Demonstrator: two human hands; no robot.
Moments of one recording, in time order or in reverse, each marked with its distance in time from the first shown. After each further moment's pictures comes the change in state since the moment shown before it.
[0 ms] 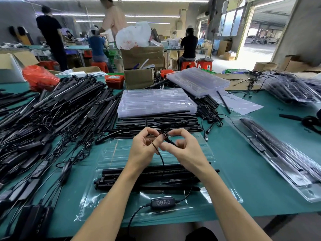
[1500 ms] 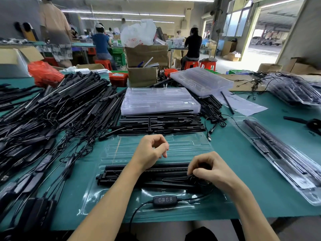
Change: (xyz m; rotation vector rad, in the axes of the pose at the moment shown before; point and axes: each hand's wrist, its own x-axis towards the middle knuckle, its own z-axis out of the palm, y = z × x) left_hand -0.002 -0.006 -0.001 0.266 -0.202 -0.065; right_hand -0.040 0.016 -0.059 -0.092 -0.334 0.013
